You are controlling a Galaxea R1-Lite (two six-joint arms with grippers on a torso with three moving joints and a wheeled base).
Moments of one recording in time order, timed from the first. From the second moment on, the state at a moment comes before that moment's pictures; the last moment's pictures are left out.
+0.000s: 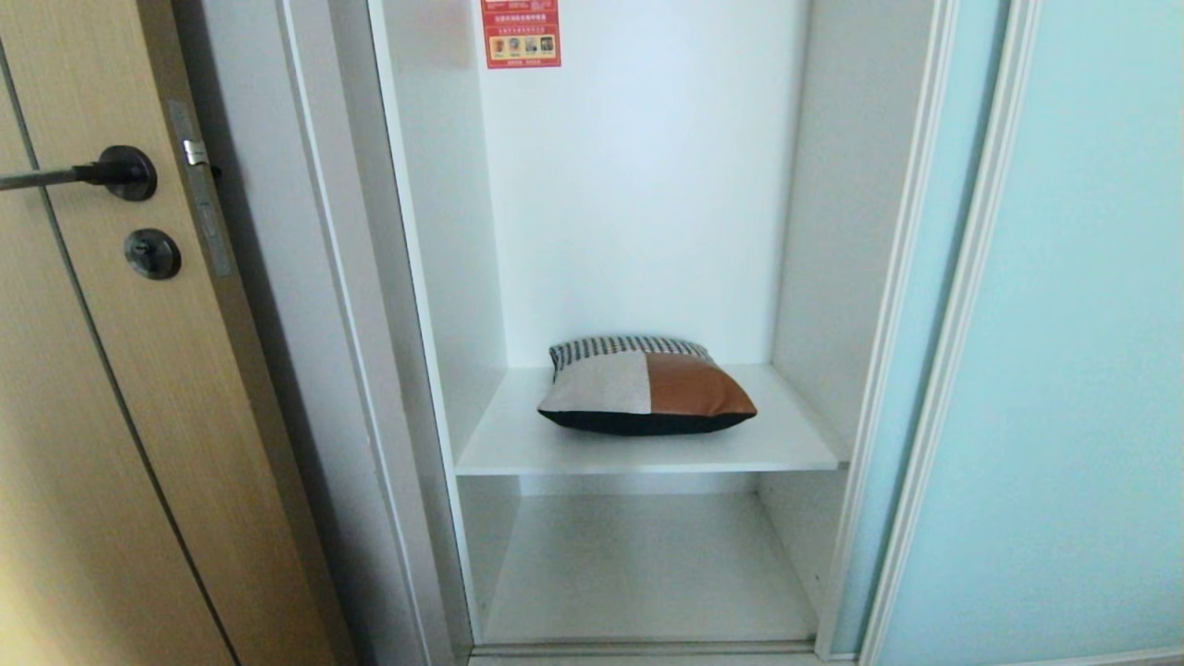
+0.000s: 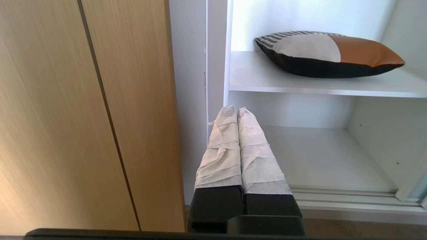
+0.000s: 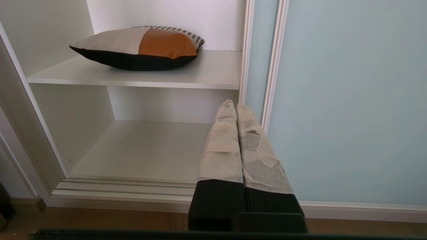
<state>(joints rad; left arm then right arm) 0.01 0.00 0.00 -0.01 0.00 -0.02 0.00 0.00 0.00 0.00 -0.03 0.01</state>
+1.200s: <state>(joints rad) 0.01 0.00 0.00 -0.01 0.00 -0.02 0.00 0.31 -0.65 0.38 0.09 0.09</state>
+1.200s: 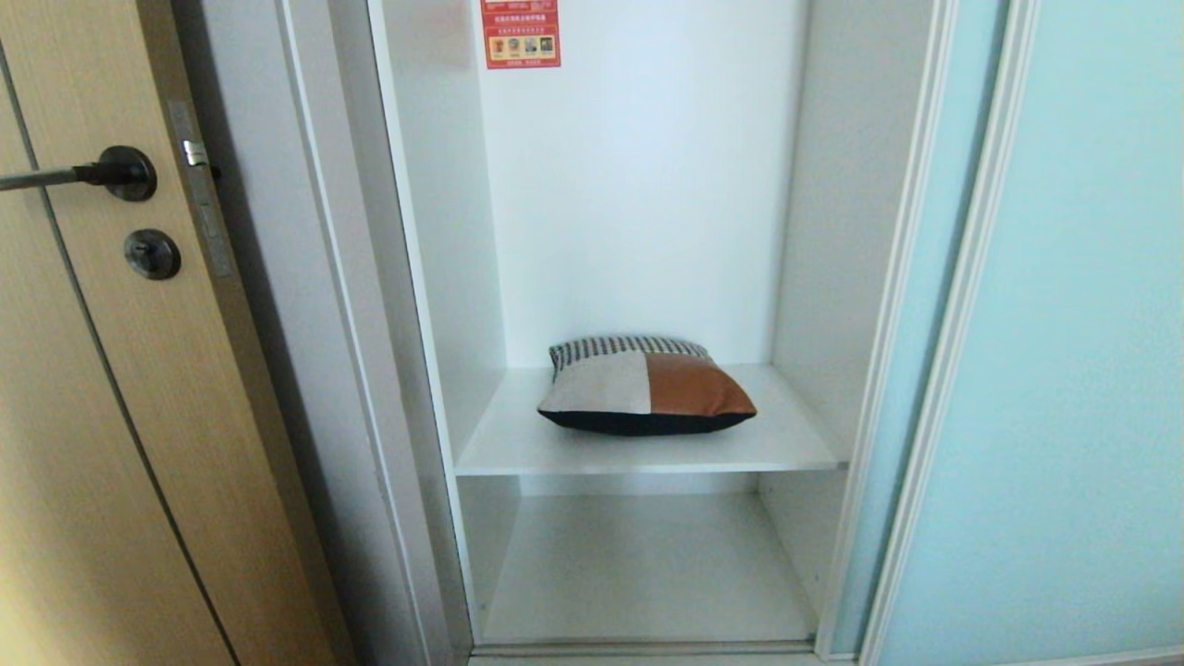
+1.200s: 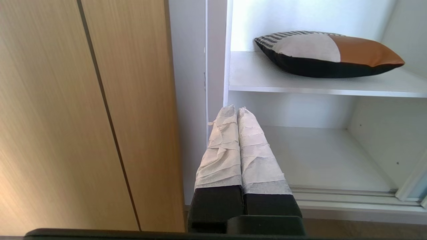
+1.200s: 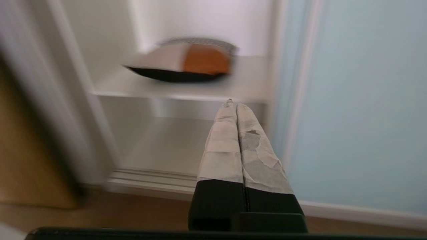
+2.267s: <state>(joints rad) 0.01 0.00 0.00 -0.01 0.00 -0.02 0.26 1.41 -1.45 0.39 0.24 0.42</state>
